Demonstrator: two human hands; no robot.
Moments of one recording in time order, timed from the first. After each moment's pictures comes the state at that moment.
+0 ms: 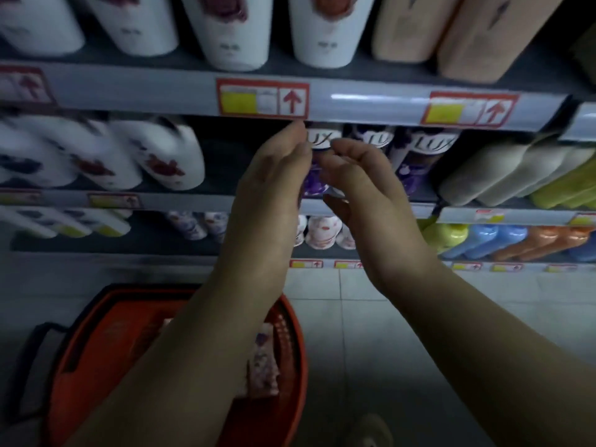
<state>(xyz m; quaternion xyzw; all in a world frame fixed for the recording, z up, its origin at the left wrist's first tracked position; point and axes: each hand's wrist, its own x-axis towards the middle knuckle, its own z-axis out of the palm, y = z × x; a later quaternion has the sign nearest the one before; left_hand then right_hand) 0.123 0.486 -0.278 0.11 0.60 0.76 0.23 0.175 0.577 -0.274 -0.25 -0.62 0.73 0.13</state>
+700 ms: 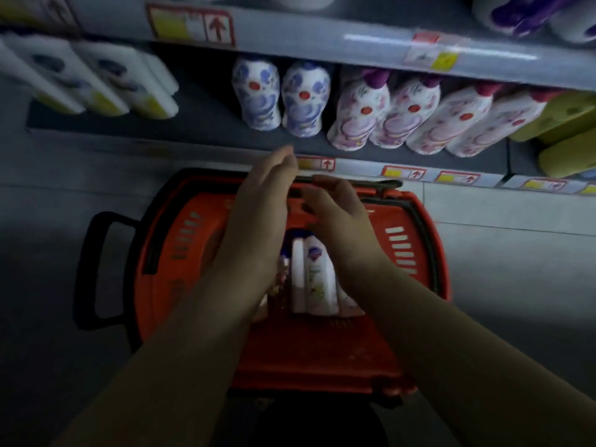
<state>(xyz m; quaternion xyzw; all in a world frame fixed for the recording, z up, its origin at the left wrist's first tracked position) 0.070 0.246 -0.507 -0.10 0.66 0.68 0.30 0.121 0.322 -0.514 -0.41 -0.56 0.72 -0.02</state>
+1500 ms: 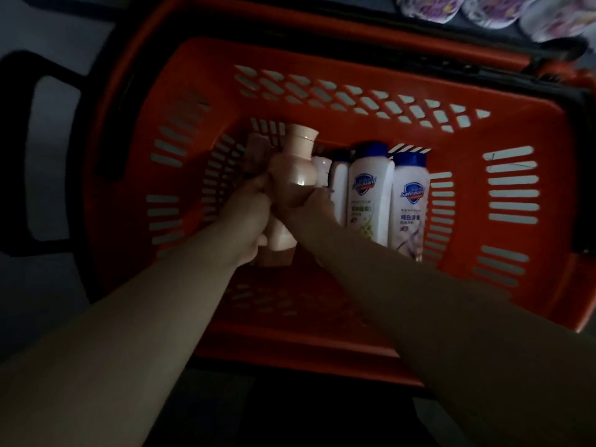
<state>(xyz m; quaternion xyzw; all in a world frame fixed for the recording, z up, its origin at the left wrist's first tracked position) 0.122 0.163 -0.718 -0.27 0.69 0.50 0.45 0.159 0.247 -0.745 -0.44 -0.68 0.52 -0.28</state>
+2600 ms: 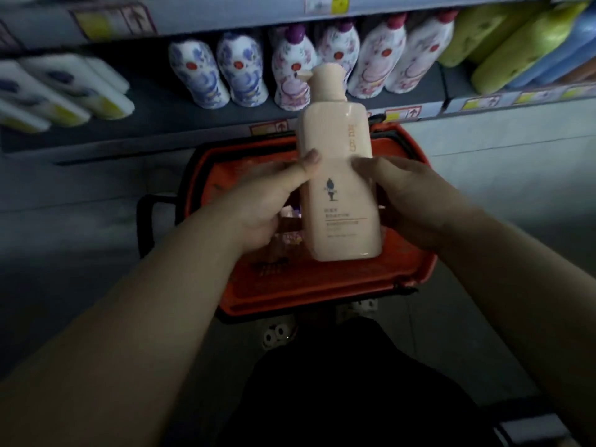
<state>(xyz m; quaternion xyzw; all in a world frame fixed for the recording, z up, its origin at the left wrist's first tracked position) 0.144 0.267 -0.453 -0.02 0.62 0.55 0.55 0.249 0.394 -0.436 -0.44 -0.52 0.73 -0.07</state>
